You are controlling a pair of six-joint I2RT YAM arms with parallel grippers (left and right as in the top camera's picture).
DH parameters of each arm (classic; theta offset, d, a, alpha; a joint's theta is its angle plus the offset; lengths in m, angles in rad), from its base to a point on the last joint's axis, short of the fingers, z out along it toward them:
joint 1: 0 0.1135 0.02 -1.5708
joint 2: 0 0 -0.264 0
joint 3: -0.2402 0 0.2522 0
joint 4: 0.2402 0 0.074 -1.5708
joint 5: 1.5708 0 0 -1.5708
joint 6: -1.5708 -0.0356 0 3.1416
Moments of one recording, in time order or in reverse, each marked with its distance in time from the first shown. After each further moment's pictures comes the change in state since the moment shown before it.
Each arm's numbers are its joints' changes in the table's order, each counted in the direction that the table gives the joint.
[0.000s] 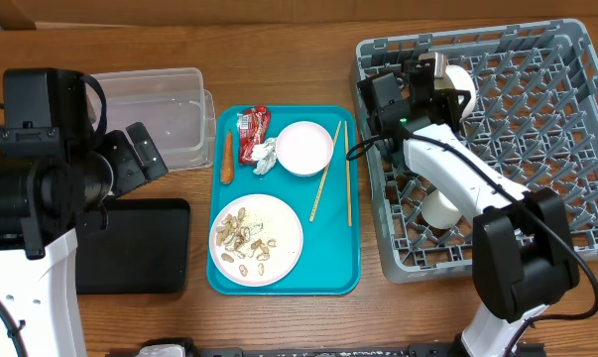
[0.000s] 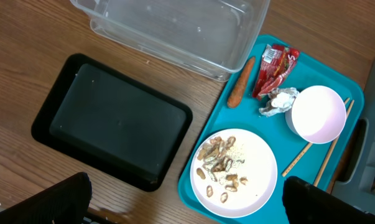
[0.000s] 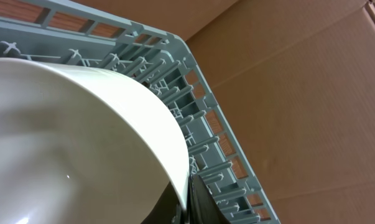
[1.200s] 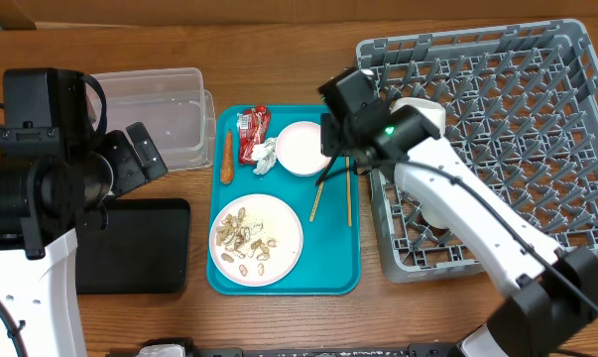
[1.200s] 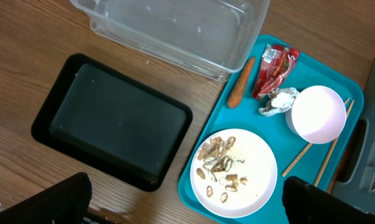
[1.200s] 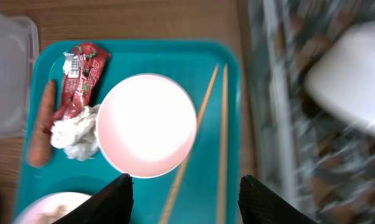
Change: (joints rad) left arm 0.000 0.000 0.000 0.000 0.000 0.000; right arm 0.176 -0.153 -0.193 0.359 -1.147 -0.460
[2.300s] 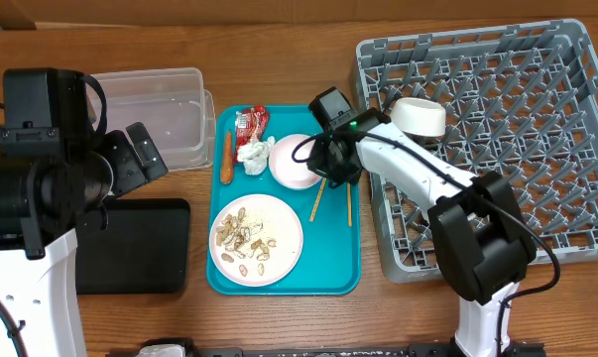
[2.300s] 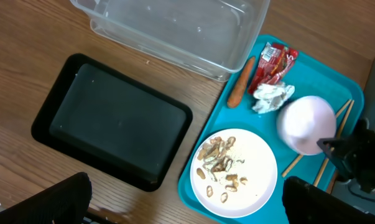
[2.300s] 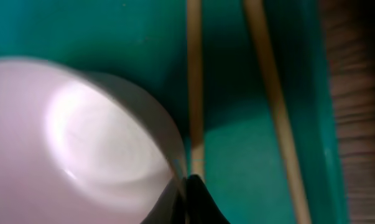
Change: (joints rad) left arm 0.000 0.000 0.000 0.000 0.000 0.000; right arm -0.035 0.296 0.044 -0.080 -0.229 -0.292
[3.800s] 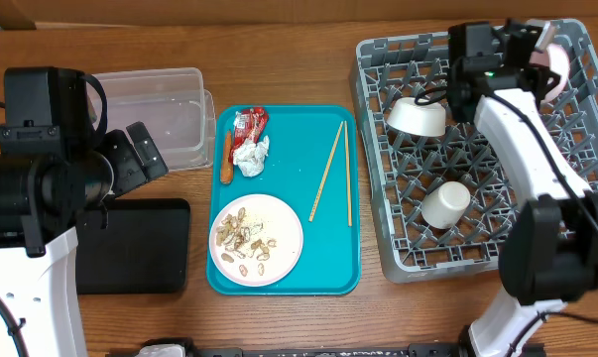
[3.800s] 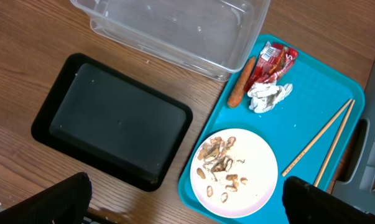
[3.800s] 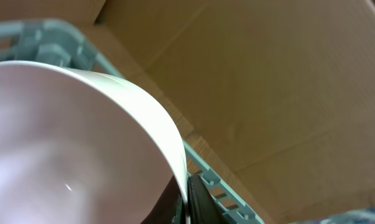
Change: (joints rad) left arm 0.000 0.003 0.000 0.000 0.000 0.000; right arm -0.448 -0.115 -0.080 -0.096 1.376 0.637
